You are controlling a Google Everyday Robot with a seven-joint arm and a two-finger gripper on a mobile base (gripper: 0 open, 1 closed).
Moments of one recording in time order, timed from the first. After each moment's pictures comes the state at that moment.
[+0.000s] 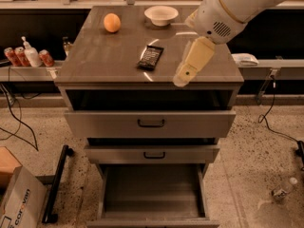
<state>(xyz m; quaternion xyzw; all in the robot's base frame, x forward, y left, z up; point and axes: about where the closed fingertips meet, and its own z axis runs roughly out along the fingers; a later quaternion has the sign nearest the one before) 0.554 -0.082 0.963 -0.60 0.73 0.10 0.29</state>
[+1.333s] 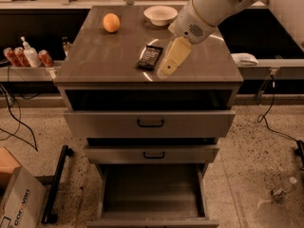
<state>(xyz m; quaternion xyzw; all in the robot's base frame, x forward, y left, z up) 0.622 -0.050 0.923 -0.60 0.73 0.14 0.28</state>
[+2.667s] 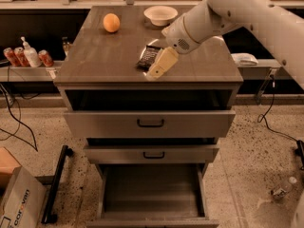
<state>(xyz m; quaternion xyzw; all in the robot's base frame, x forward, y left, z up) 0.670 -0.026 0.886 -0.58 0.72 0.15 0.36</state>
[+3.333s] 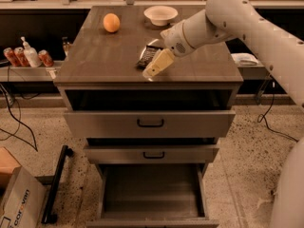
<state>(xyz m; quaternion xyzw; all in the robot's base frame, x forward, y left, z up) 0.708 -0.020 0.865 -0.55 0.71 0.19 0.40</state>
